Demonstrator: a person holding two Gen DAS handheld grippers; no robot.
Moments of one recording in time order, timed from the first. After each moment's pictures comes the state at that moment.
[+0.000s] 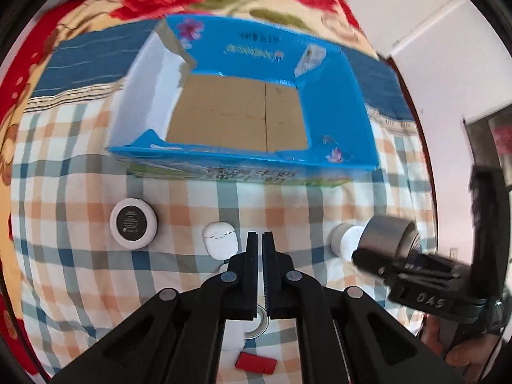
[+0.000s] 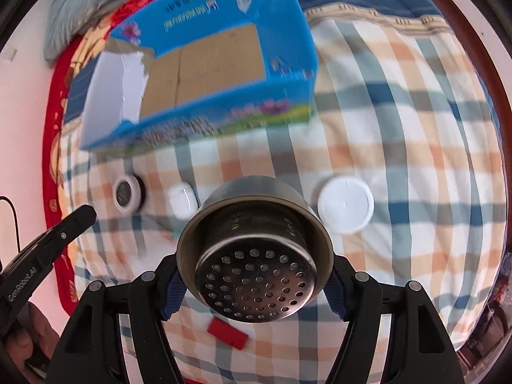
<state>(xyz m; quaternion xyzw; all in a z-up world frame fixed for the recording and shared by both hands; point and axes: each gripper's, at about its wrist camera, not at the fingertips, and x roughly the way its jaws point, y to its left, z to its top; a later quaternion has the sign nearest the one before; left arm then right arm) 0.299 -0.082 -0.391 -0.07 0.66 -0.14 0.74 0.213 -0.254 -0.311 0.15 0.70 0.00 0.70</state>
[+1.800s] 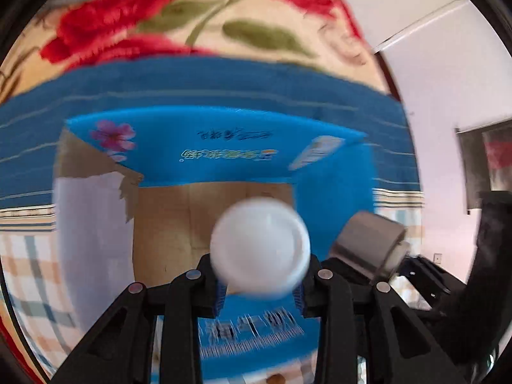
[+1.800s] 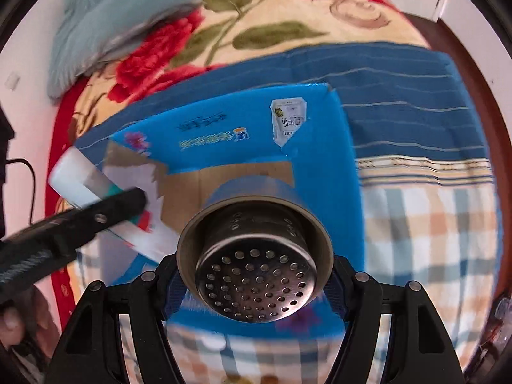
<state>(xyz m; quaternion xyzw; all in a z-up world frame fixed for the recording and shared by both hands) 0.548 -0.124 -0.435 -0.08 0.69 -0.19 0.70 0.468 -0.266 -0.371 0.13 0.64 0.00 0.76</state>
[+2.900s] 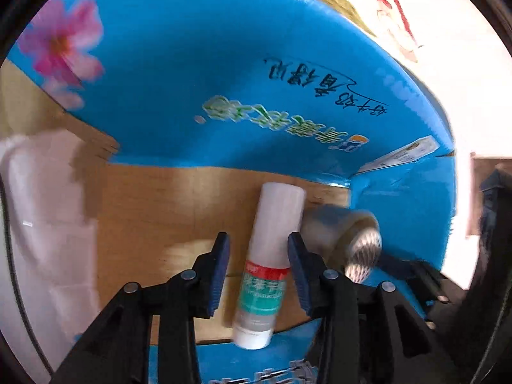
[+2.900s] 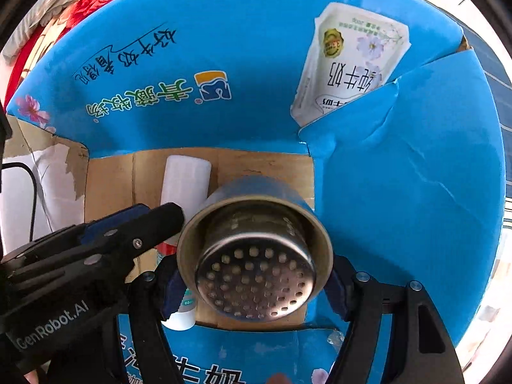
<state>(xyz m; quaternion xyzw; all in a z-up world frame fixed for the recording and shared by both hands) 0.541 -0.116 -0.528 -0.11 0.72 -0.14 0.67 0.529 -0.248 -0.530 0.05 0.73 -0.02 0.69</state>
